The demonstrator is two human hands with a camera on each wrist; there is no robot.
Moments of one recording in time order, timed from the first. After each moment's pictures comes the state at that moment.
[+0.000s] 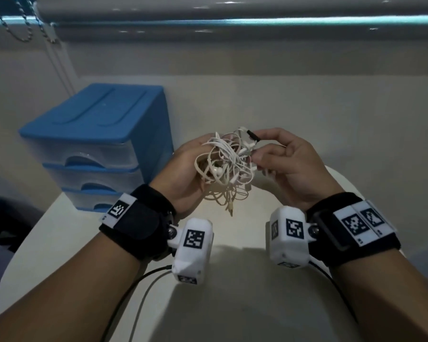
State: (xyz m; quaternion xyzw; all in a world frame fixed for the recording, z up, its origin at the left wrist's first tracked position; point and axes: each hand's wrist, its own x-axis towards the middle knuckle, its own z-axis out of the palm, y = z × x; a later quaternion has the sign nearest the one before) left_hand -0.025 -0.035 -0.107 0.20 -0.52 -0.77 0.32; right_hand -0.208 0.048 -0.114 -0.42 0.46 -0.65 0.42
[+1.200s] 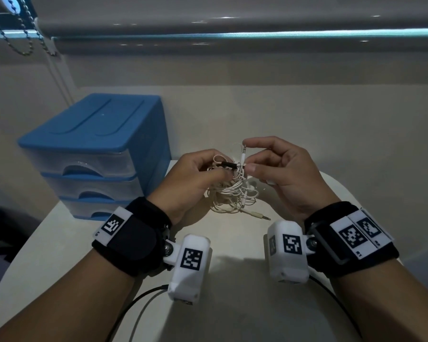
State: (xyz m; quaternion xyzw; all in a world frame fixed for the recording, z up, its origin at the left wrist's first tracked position) left_hand -0.026 -0.027 -0.111 0.25 -0.64 -0.65 0.33; right_hand -0.198 0.059 -0.106 -0.41 0.45 -0.67 0.43
